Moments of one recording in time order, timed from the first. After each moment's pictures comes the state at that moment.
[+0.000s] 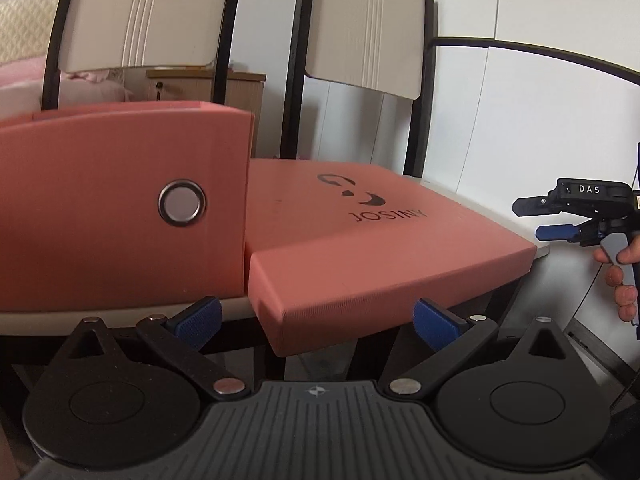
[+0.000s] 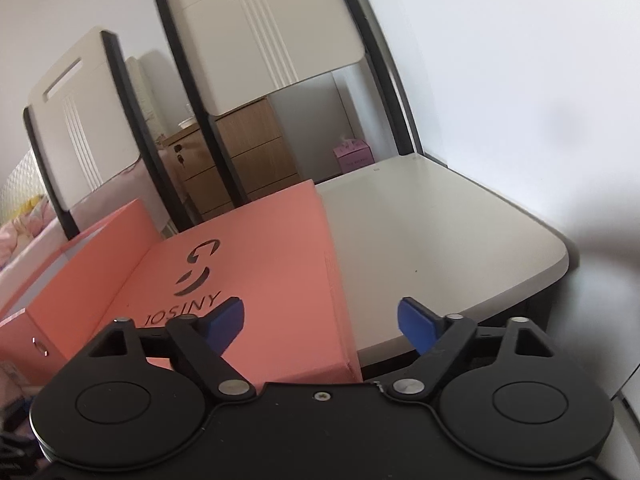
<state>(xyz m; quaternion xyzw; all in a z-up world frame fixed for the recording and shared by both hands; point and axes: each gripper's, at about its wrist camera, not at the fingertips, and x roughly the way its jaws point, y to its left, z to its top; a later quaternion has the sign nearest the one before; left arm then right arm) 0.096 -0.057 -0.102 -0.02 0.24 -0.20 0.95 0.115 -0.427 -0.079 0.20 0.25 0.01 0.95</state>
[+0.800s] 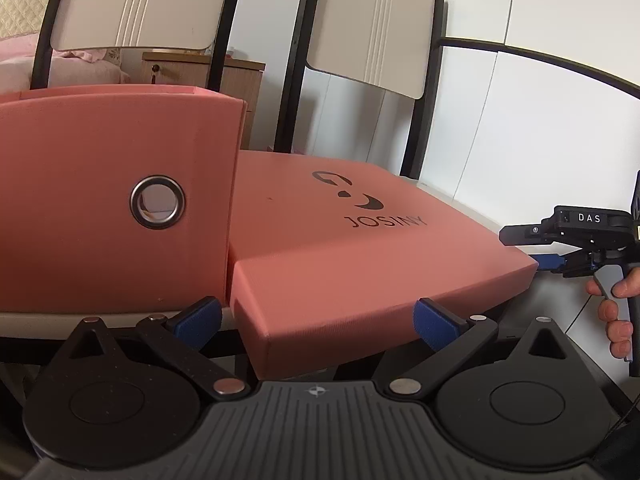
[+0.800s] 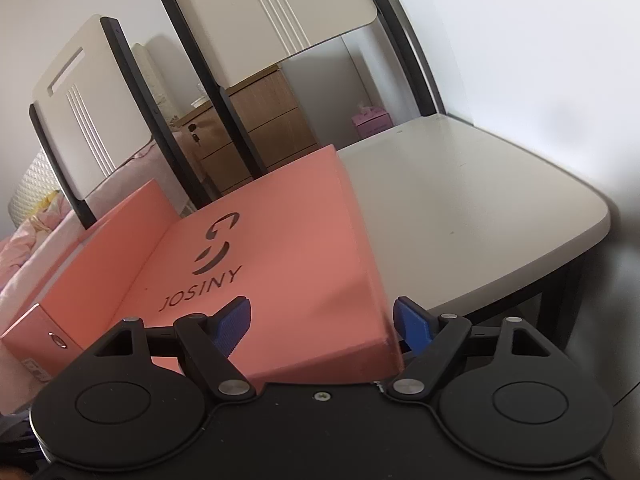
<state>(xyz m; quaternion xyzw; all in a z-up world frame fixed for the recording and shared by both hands) 0.118 -0.063 -0.101 -0.05 0.25 -0.21 0.94 0.131 -0.415 -0.092 0.23 0.28 0.06 0.93</state>
